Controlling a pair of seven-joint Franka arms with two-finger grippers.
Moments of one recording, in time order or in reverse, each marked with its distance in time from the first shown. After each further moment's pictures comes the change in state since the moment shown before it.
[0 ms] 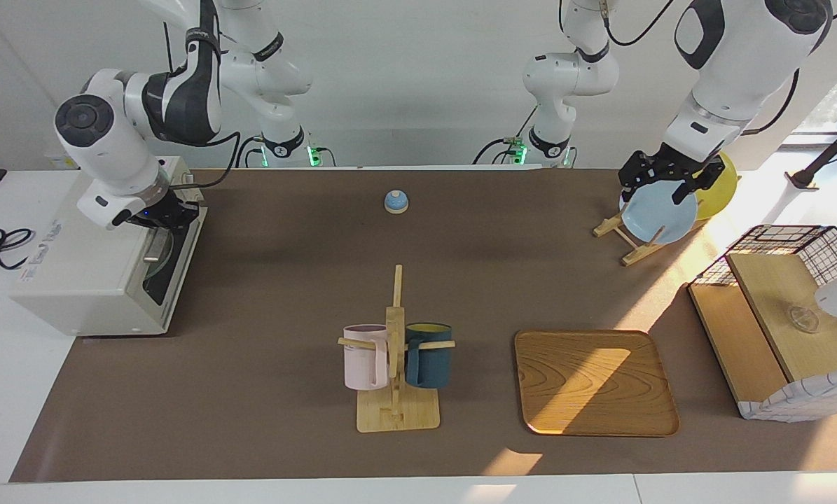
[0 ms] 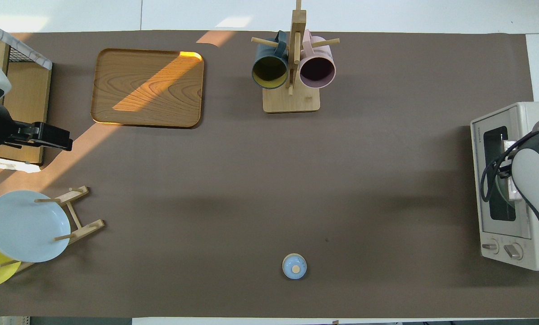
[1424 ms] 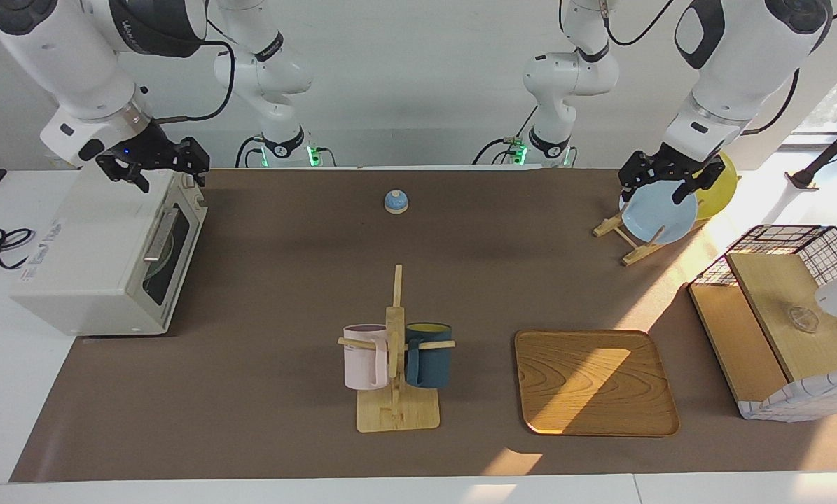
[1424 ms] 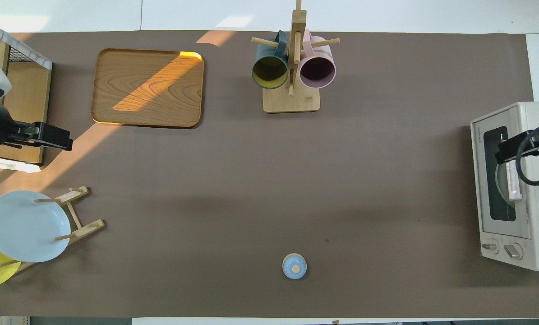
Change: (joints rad) left arm 0.000 0.000 0.000 0.000 0.000 0.000 0.000; right arm 0.073 0.022 0.004 0.367 0.137 -0.309 0.083
